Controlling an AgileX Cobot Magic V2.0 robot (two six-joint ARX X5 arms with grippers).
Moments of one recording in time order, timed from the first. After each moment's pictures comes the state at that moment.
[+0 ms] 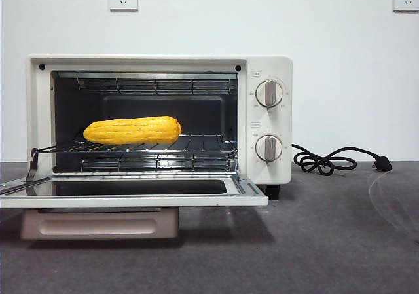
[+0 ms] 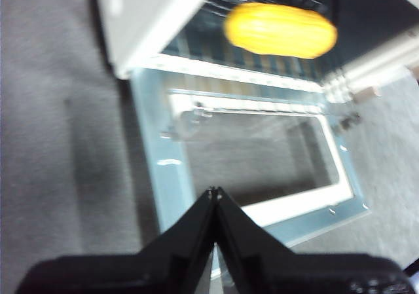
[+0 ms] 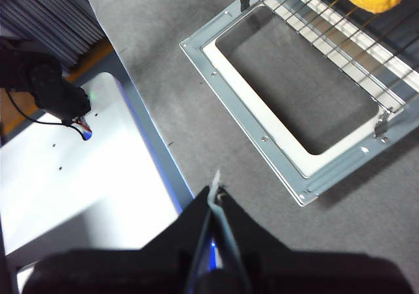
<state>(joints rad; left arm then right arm) 0.36 1.01 0.61 -0.59 0.83 0.05 0.56 1.15 1.21 -0.97 -0.57 -0.19</state>
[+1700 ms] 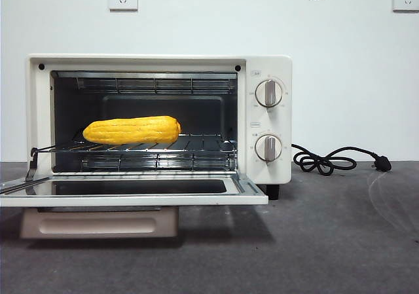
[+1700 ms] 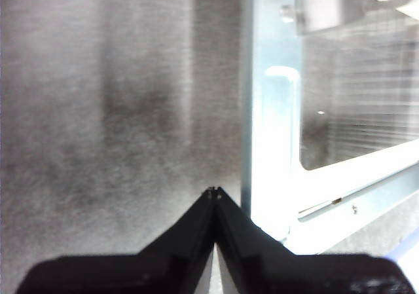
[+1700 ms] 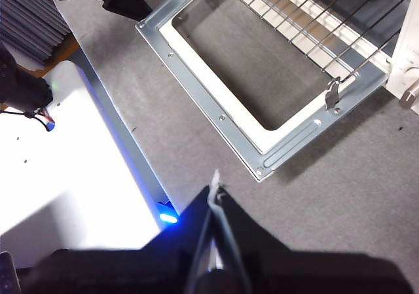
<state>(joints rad) 0.22 1.40 0.61 -0.58 0.70 0.02 0.45 1.19 1.21 -1.03 -0.57 -0.29</state>
